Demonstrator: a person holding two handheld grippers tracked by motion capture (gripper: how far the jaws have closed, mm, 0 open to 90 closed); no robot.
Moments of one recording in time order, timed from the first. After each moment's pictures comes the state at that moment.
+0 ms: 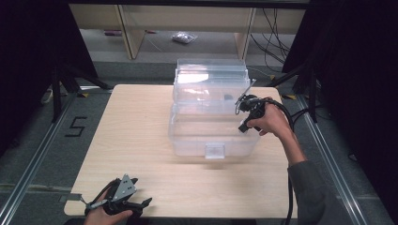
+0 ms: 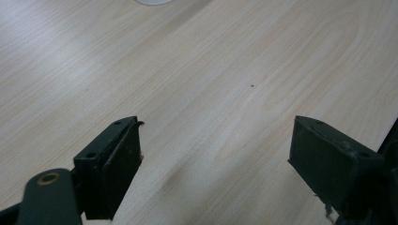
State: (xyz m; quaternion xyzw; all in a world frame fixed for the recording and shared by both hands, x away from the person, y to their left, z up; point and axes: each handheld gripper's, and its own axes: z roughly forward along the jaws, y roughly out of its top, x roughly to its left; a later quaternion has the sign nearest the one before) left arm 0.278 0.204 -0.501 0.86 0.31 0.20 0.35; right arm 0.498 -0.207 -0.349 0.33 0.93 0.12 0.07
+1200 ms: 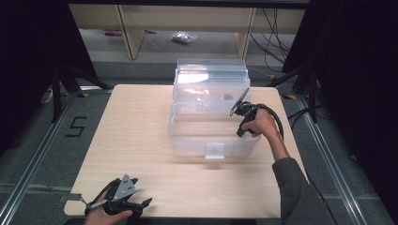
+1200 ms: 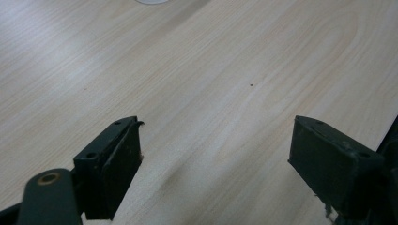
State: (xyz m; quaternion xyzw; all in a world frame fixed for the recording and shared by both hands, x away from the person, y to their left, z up) left arm 0.277 0.204 -0.500 0.86 0.31 0.19 0.35; right arm 0.534 -0.208 -0.411 0.39 0.92 0.07 0.02
